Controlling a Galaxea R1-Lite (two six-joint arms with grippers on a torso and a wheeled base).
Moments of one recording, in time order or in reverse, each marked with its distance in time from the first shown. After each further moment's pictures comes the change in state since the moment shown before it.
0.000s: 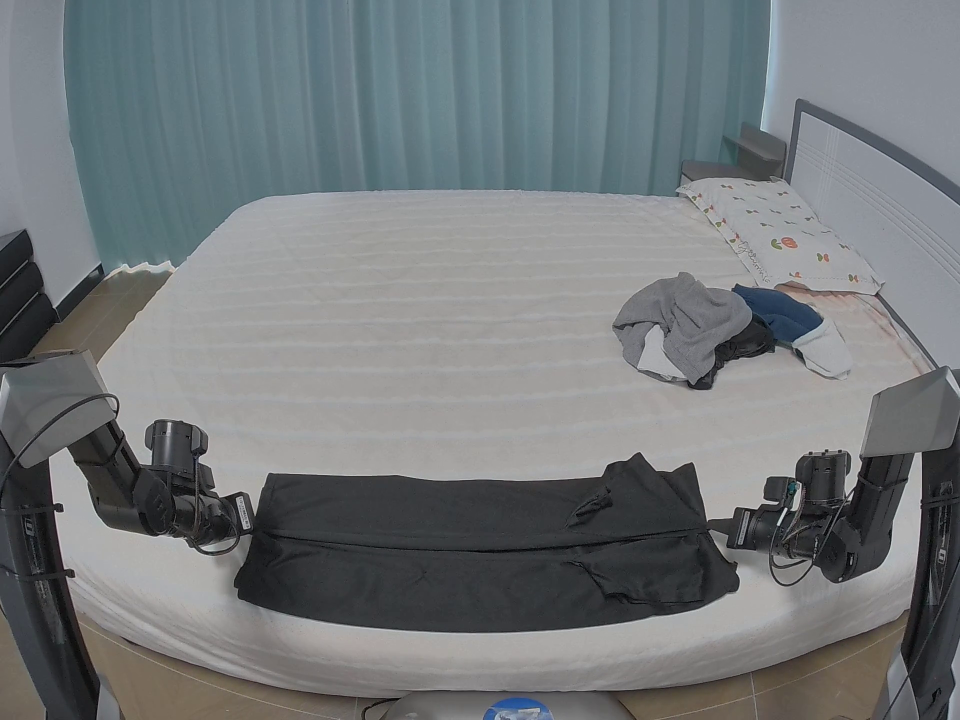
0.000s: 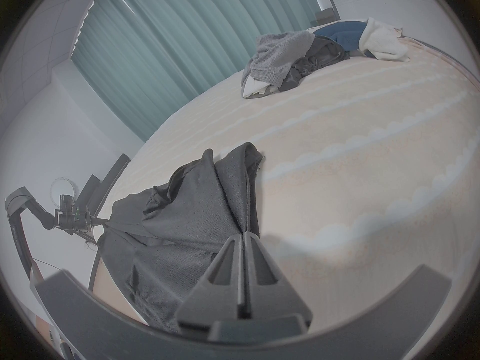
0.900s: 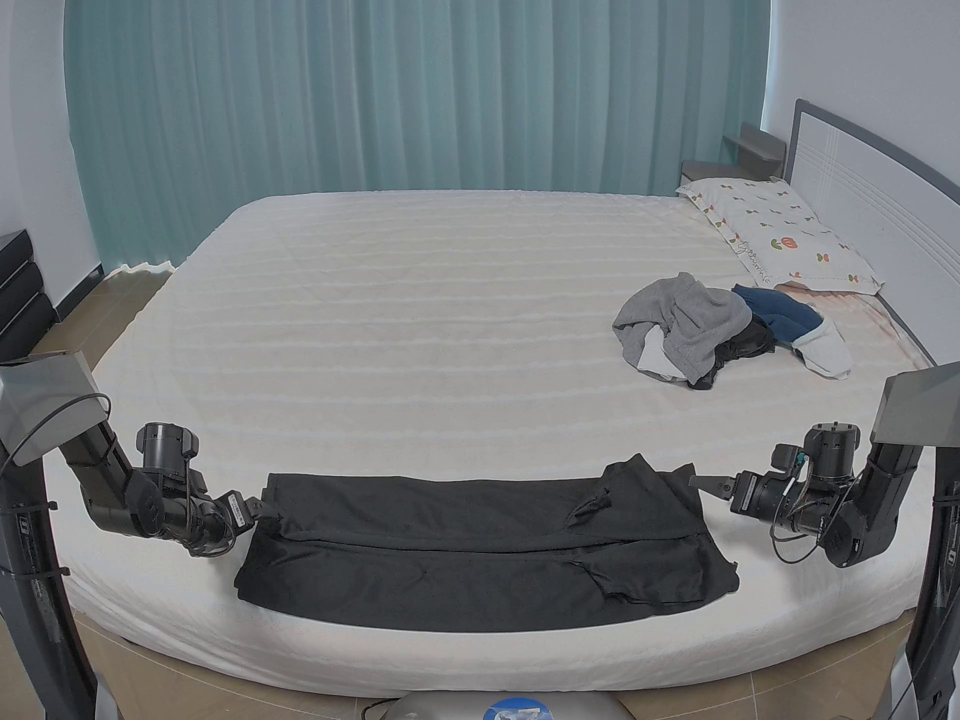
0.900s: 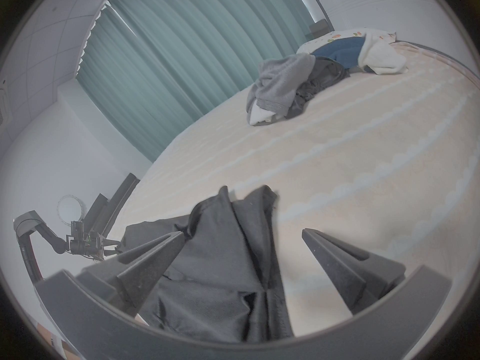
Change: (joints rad) left arm 0.024 -0.020 0.023 0.000 -0.114 -0.211; right arm 0.031 -0.087 -0.050 -0.031 0.003 0.128
